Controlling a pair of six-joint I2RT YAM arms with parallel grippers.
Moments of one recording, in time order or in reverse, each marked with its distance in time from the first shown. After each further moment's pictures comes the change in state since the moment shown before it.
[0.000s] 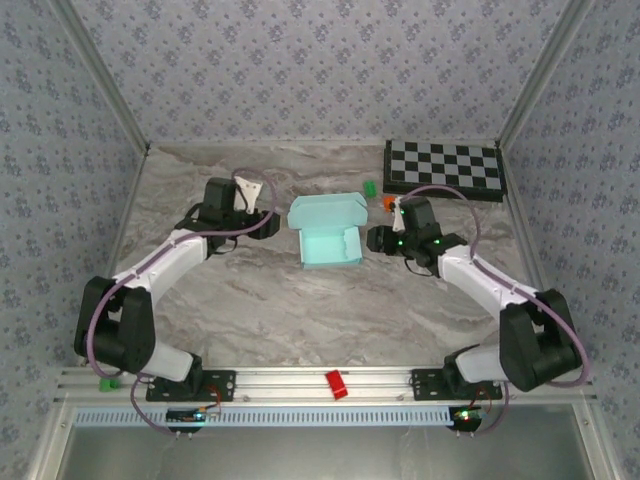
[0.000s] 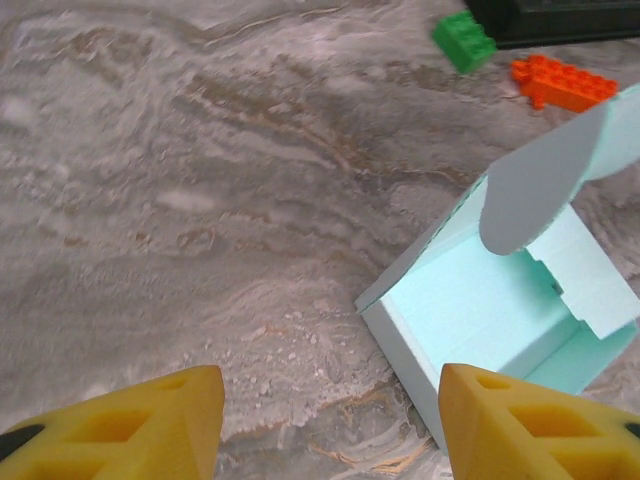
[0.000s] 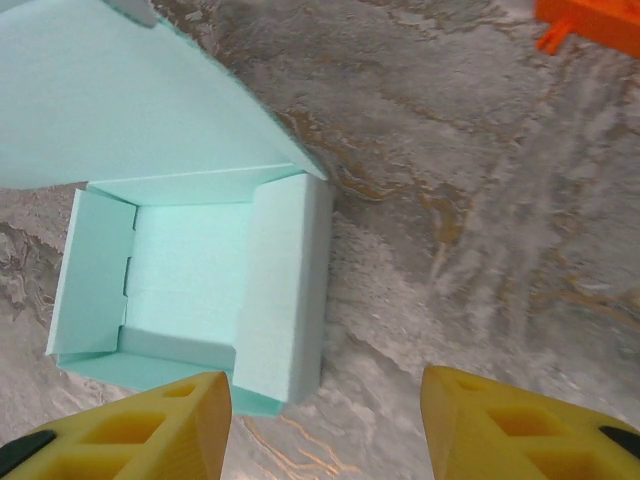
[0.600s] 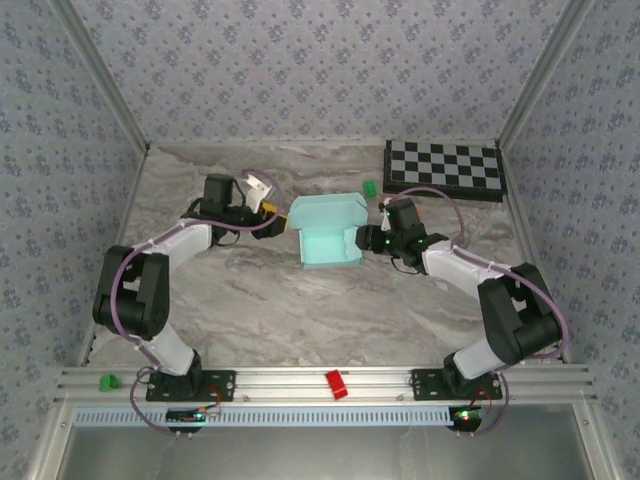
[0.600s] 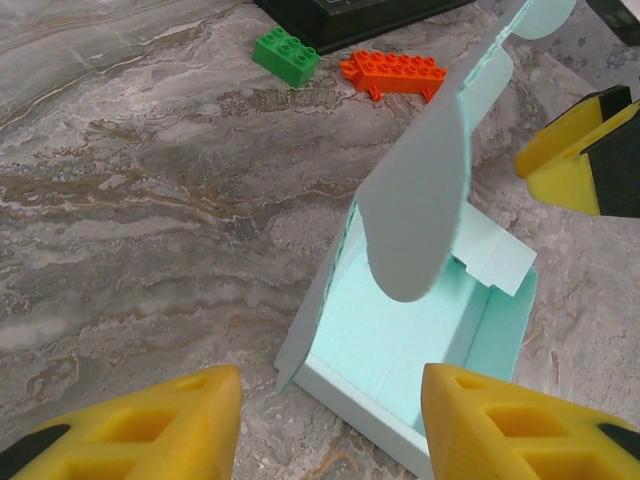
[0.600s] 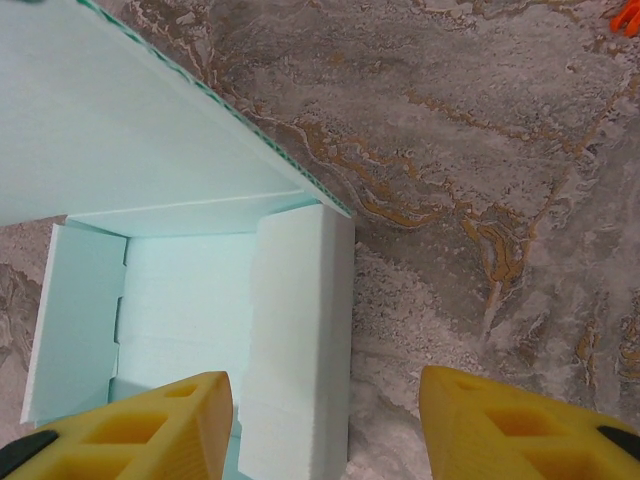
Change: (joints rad) left arm 0.064 0.209 0.054 0.148 0.408 0.239; right arm 0.038 0.137 -0.004 0.161 0.026 0.079
